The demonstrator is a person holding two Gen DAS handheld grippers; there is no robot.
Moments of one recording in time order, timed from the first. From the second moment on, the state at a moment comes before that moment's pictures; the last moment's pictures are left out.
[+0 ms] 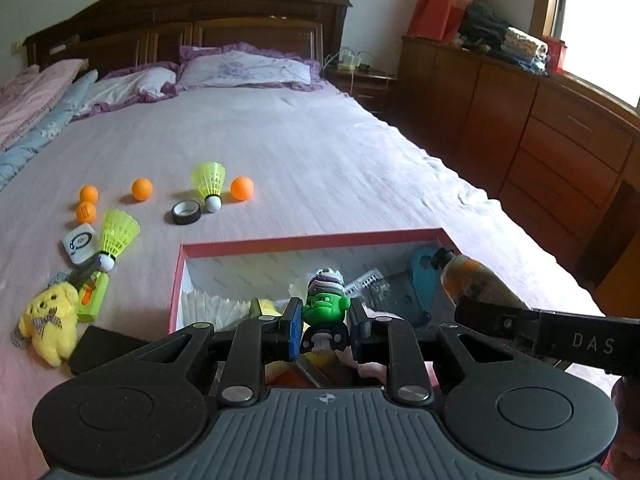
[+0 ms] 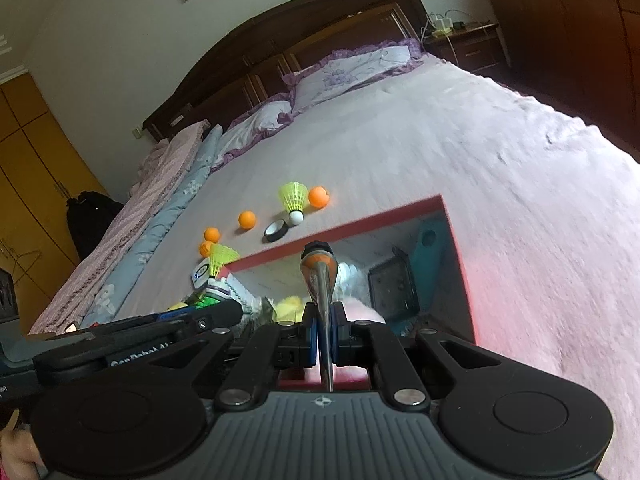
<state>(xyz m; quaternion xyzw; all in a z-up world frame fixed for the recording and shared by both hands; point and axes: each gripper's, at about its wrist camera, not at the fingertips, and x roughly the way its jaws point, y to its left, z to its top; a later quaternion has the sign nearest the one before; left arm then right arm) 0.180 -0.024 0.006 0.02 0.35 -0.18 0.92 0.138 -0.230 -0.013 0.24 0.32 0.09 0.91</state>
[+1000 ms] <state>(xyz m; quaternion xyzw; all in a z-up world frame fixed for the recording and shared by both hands) 0.113 -0.012 0.019 0.00 0.38 -0.11 0.92 0.070 -0.204 0.002 0.13 0.39 0.09 0.91</state>
